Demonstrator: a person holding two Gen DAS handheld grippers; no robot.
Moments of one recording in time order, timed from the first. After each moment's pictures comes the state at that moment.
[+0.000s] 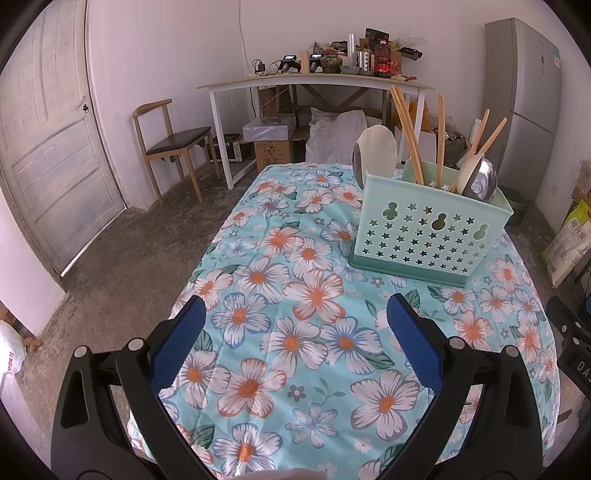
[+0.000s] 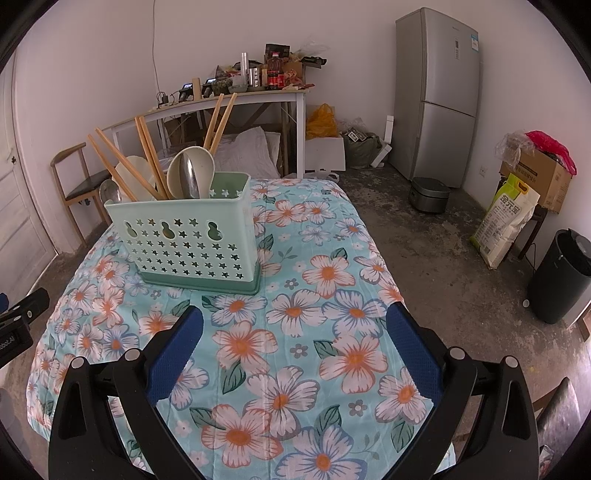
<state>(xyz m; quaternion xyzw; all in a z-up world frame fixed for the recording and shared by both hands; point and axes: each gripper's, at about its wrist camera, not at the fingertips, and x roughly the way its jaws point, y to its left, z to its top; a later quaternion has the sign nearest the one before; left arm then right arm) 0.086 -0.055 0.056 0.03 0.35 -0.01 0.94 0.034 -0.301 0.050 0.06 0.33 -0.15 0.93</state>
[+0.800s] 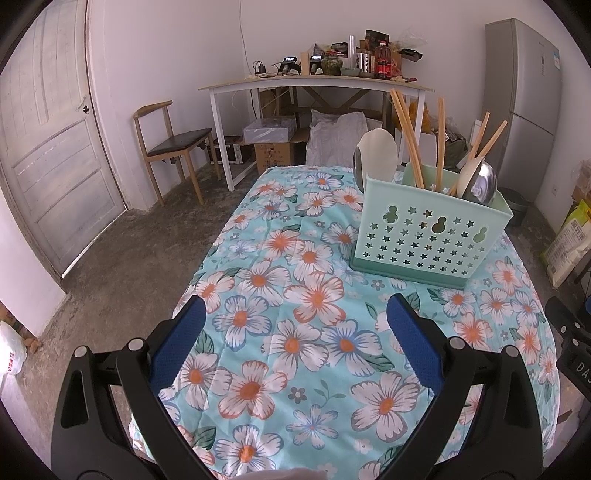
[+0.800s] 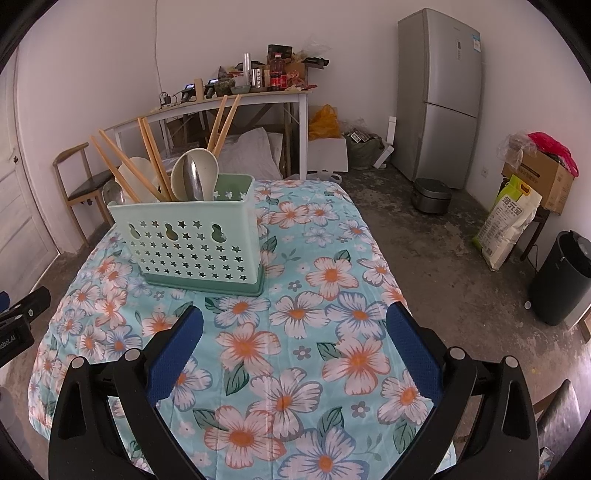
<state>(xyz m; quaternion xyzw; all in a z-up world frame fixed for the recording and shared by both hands) 0.086 -0.055 0.059 0.03 0.35 -0.01 0.94 0.037 -0.299 0.052 0.06 0.33 -0.14 0.93</state>
